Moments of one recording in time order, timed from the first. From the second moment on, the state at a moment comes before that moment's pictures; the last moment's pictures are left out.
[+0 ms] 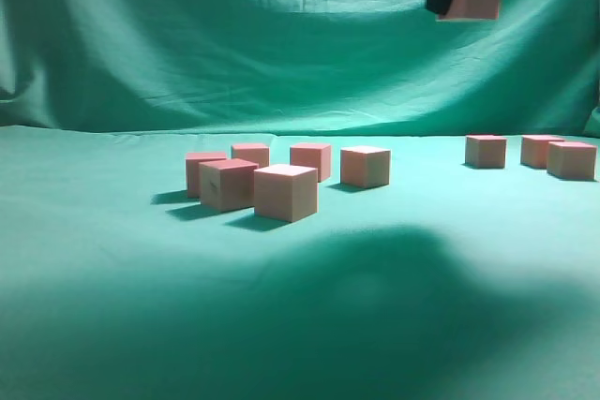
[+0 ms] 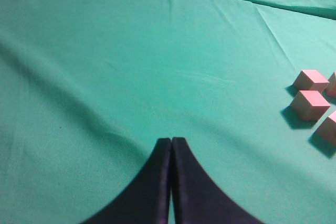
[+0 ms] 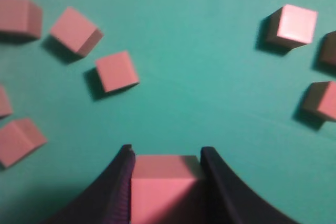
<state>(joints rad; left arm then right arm) -0.01 -0.01 0.02 -0.12 0.36 -0.08 0.55 1.71 -1.43 -0.11 1.03 0.16</state>
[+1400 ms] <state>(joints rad) -0.01 -0.01 0.02 -0.12 0.36 -0.08 0.88 1.87 -1.21 -0.20 0.79 0.58</state>
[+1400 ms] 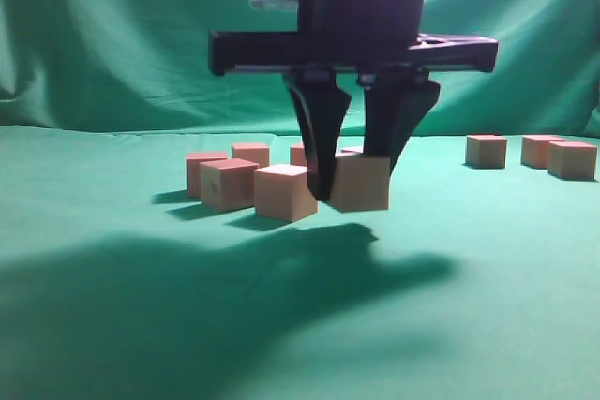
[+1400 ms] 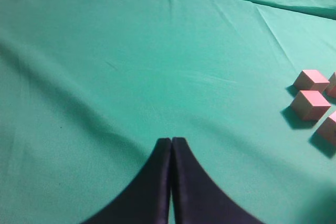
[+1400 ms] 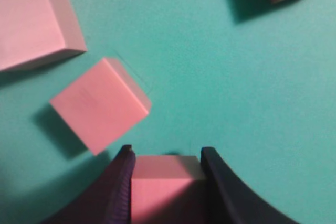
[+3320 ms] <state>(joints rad) -0.01 -0.01 0.02 -0.12 0.36 -0.08 0.88 1.90 -1.25 -0.22 0.89 0.57</state>
